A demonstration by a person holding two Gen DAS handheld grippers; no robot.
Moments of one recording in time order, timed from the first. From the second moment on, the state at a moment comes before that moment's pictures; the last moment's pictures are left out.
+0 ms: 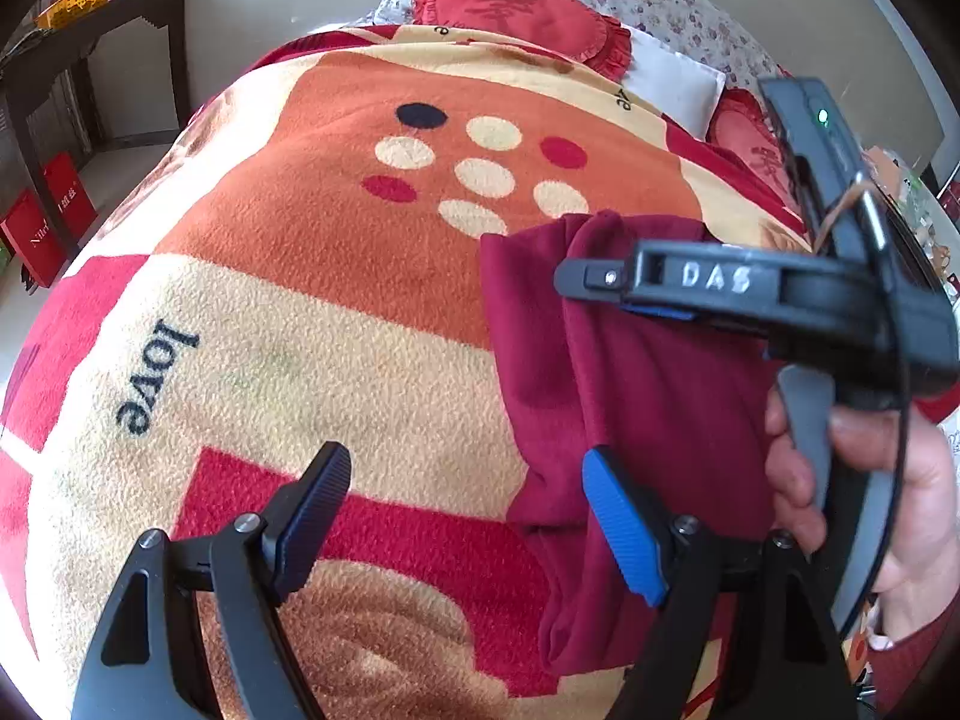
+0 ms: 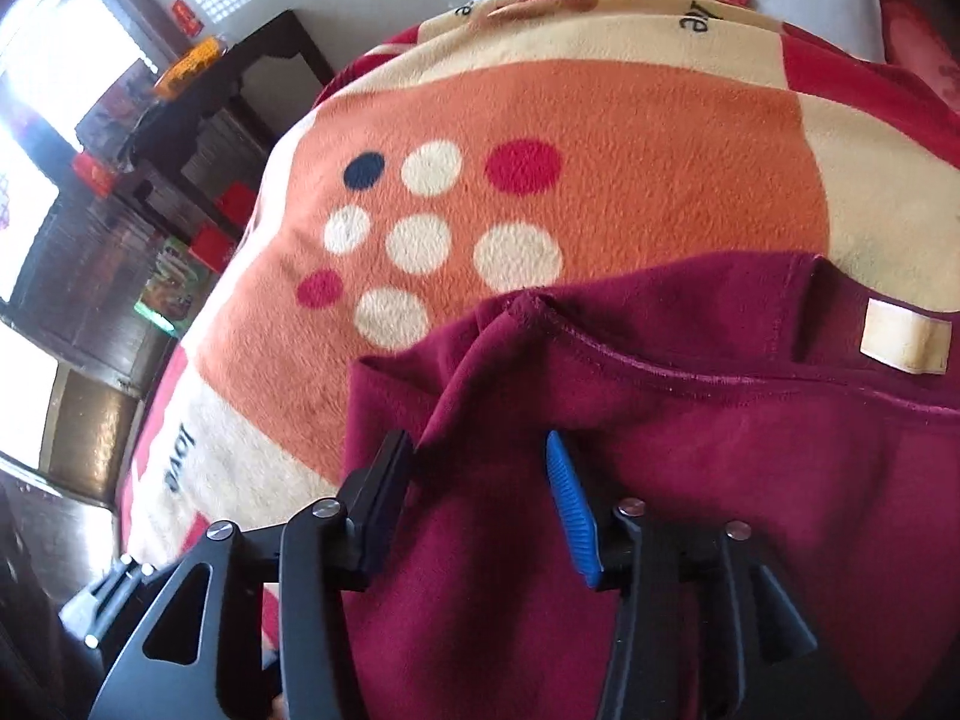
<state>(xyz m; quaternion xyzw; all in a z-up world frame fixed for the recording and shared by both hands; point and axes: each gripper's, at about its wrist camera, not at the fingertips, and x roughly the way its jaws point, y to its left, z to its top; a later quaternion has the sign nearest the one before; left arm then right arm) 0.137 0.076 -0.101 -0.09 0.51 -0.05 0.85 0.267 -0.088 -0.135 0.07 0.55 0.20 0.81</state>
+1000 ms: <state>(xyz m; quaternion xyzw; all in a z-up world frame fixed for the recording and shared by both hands) 0.126 0.067 -0.109 -0.16 0.52 -0.14 0.83 0.256 -0.059 -0.118 -0.04 0.54 0.21 0.81</state>
